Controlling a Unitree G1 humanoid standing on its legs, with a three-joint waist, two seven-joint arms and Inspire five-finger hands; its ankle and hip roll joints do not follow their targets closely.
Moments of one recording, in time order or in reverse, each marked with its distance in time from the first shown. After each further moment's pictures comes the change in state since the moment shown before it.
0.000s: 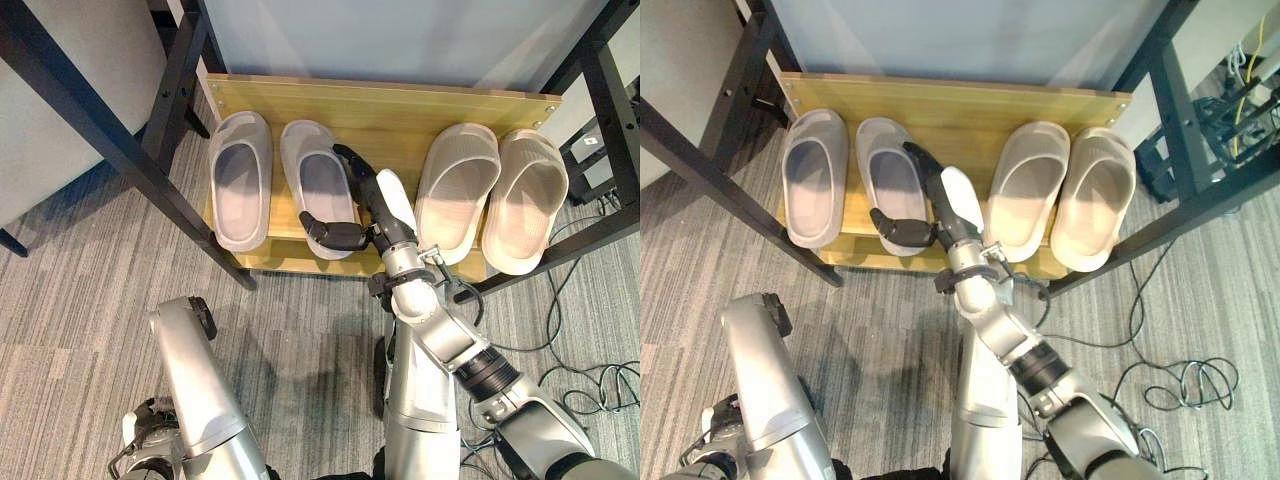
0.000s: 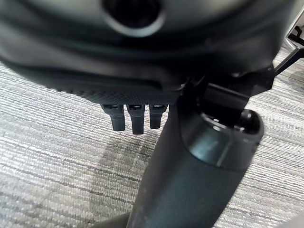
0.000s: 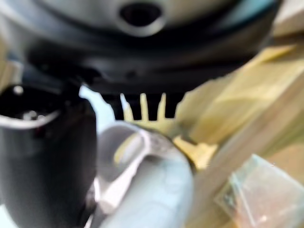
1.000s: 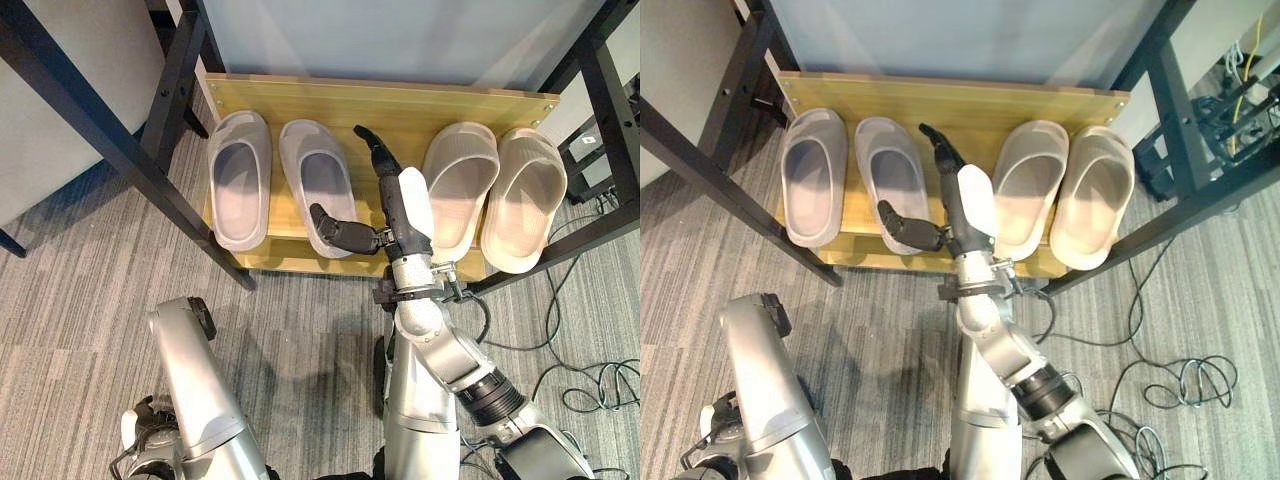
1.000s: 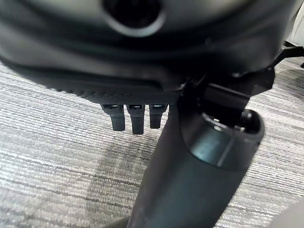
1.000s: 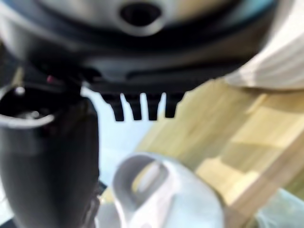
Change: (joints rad) left arm 0.028 -0.009 -0.001 -0.037 0.043 -0.022 0.040; right arm 0.118 0.014 -0.037 -0.140 -0.088 -0.044 -0.101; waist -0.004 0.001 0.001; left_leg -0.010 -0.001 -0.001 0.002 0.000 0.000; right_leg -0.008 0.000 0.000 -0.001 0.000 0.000
